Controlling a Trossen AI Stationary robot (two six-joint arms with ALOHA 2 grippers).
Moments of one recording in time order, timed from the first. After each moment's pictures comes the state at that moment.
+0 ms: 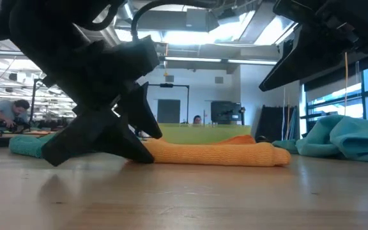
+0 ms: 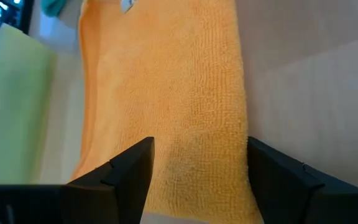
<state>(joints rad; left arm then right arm) -0.47 1.93 0.97 -0.14 -0.75 -0.02 0.50 1.46 0.76 -0.14 0.58 0.37</state>
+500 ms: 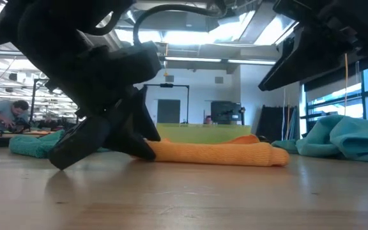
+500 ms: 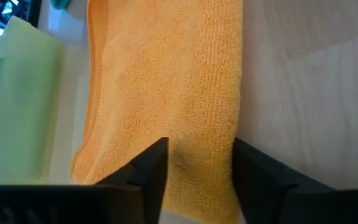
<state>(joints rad) -0.47 1.98 0.97 -0.14 -0.78 -0.02 0.50 1.46 0.76 -0.14 0.58 0.32</state>
